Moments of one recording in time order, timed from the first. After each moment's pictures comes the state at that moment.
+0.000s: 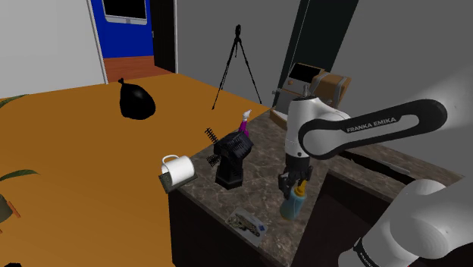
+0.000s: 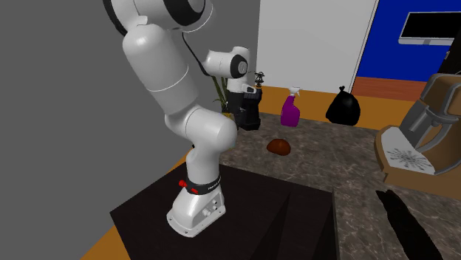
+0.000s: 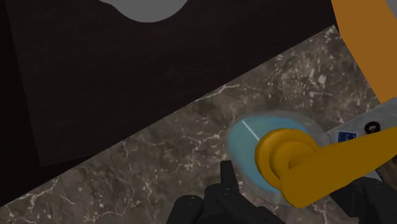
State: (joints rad) arm 0.00 -0.48 0.26 -2.76 0.18 2.04 0.30
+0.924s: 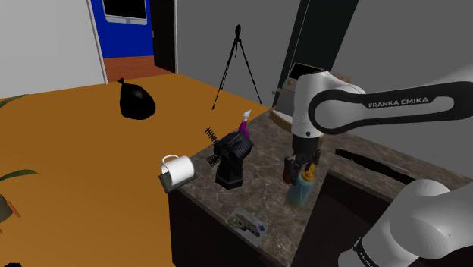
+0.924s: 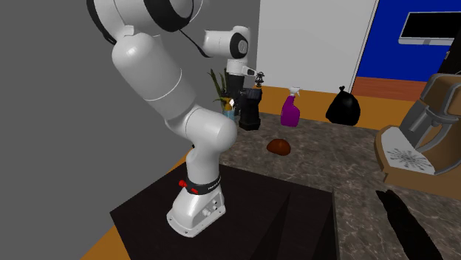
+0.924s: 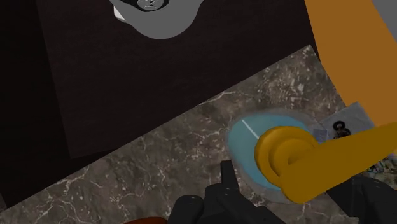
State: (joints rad) arm 0.00 -0.60 0.23 -2.64 0.16 1.81 0.30
